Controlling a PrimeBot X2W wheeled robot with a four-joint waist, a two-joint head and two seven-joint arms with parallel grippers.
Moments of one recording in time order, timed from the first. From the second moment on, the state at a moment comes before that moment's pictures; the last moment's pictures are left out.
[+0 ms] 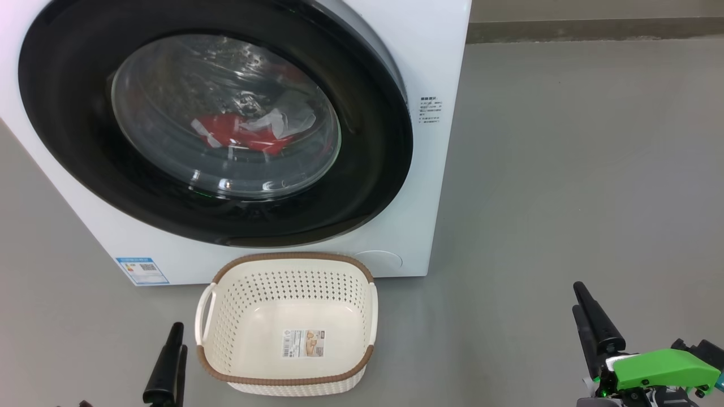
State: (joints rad) left arm -0.02 0.04 0.06 0.28 -1.51 -0.12 0.04; right arm -0.03 -0.04 -0.05 0.32 1.54 0.12 0.05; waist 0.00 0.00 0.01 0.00
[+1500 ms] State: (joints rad) left arm 0.04 0.04 0.06 0.17 -0.73 -0.11 -0.10; right arm -0.03 -0.06 0.04 0.34 0.89 0.12 -0.10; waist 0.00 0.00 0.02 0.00
